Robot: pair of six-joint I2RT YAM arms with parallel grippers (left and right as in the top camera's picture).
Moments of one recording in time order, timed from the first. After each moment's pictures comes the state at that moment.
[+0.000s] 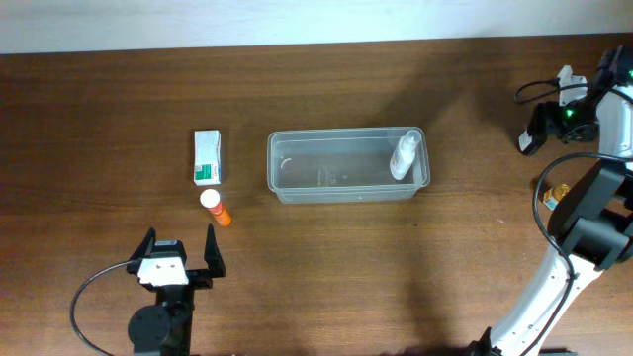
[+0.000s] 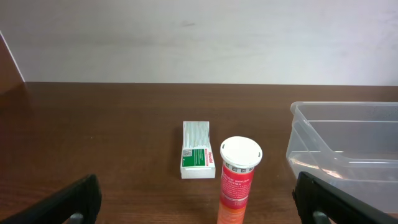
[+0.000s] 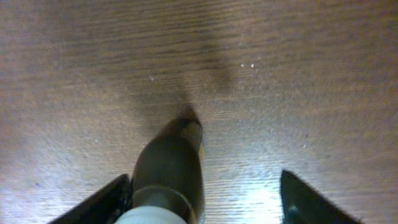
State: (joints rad) left arm 0.01 0.01 0.03 -0.11 -0.01 -0.02; right arm -0.49 2.34 2.07 -1.05 -0.15 -0.37
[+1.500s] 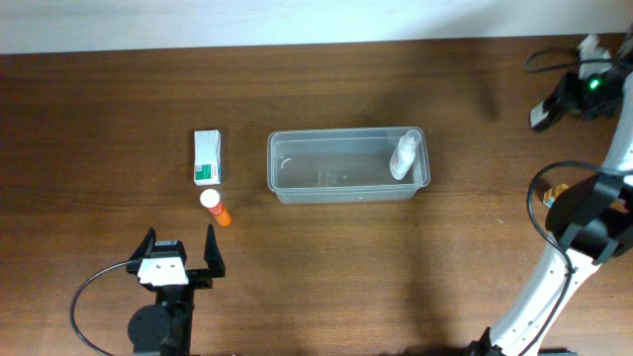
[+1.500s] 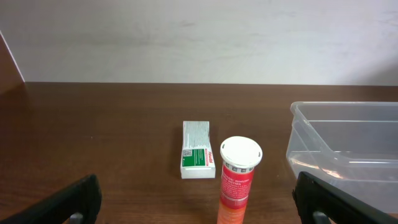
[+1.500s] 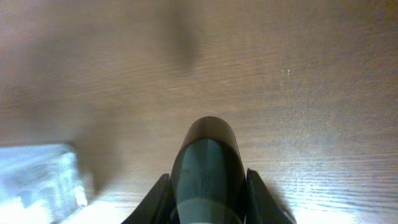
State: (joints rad) left arm 0.01 0.01 0.03 -0.11 -0.01 -0.02; right arm -0.49 2.40 2.59 -1.52 -0.33 -0.29
